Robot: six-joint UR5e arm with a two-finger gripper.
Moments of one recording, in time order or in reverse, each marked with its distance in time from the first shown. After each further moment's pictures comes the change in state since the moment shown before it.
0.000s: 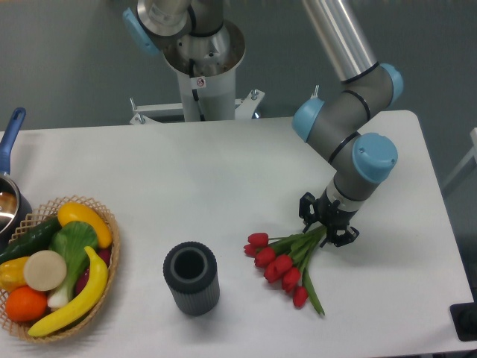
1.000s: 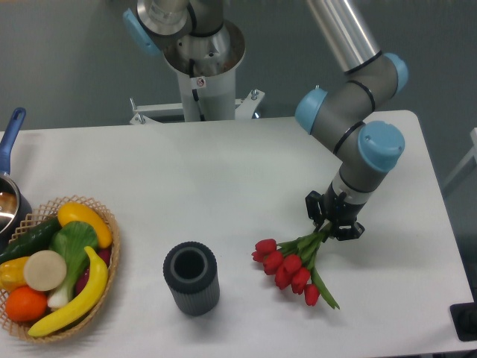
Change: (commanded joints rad) arm 0.029 0.106 0.015 -0.003 -0.145 -0.008
